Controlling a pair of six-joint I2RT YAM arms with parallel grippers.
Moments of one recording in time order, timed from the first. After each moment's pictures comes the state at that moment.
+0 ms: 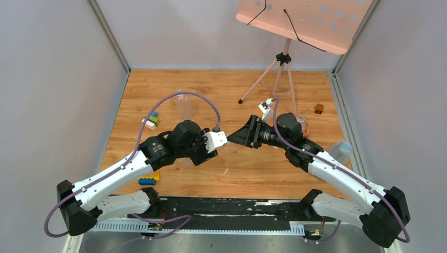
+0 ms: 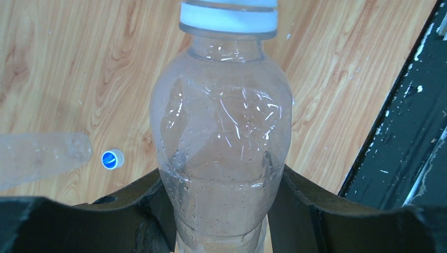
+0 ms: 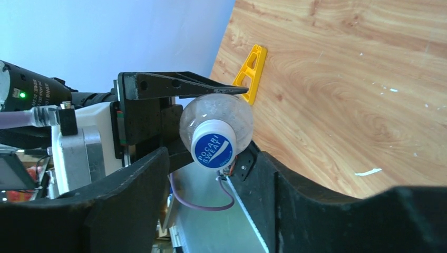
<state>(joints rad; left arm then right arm) -0.90 1.01 0.94 -0.67 0.08 0.37 0.70 1.02 0.74 0.06 -0.44 0.98</state>
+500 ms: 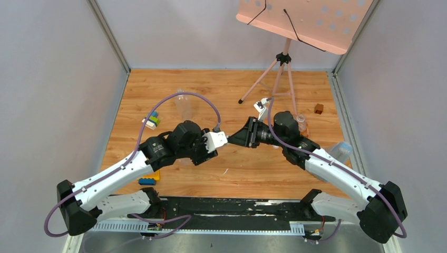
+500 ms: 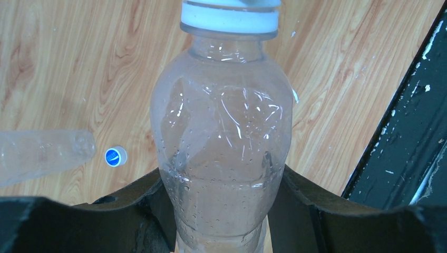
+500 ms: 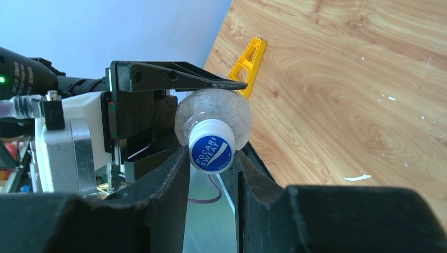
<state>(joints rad) -0.91 1.02 0.94 -0.66 0.04 0.37 0.70 1.08 0.75 0.09 -0.50 0.93</state>
